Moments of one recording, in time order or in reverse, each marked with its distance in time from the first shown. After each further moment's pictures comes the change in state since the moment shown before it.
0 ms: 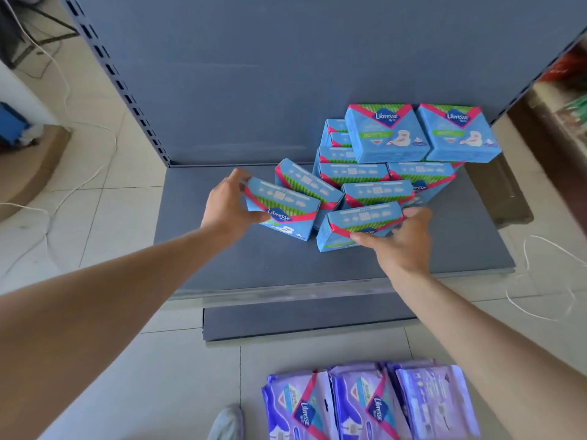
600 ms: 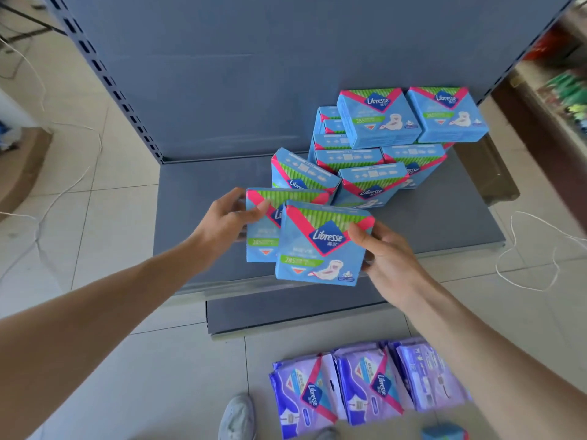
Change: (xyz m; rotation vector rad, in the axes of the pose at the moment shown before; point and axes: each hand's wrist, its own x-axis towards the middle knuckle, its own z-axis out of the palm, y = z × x) left_hand -0.038 -0.005 -0.017 -0.617 -0.380 -0.197; right_hand -0.044 0.008 -0.004 0.628 -0.529 0.327
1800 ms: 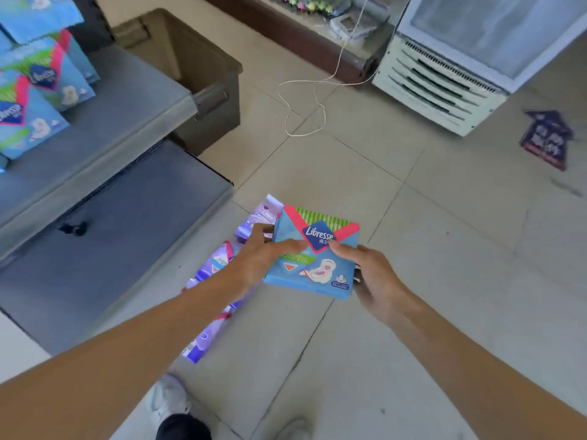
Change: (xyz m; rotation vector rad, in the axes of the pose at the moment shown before) left_hand -0.280 -0.135 0.402 0.320 -0.724 -0.280; right_hand -0.417 0.192 -0.240 0.432 0.726 0.101
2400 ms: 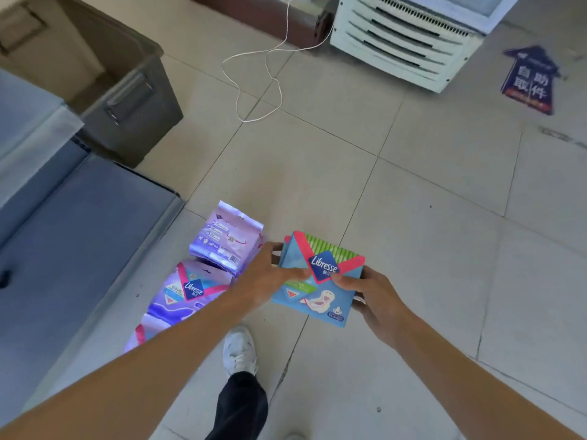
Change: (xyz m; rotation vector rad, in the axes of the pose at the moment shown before) left_hand 0.138 -0.018 0.098 0.166 -0.140 -0.103; right_hand 0.097 0.019 -0.120 0.112 0.110 0.105
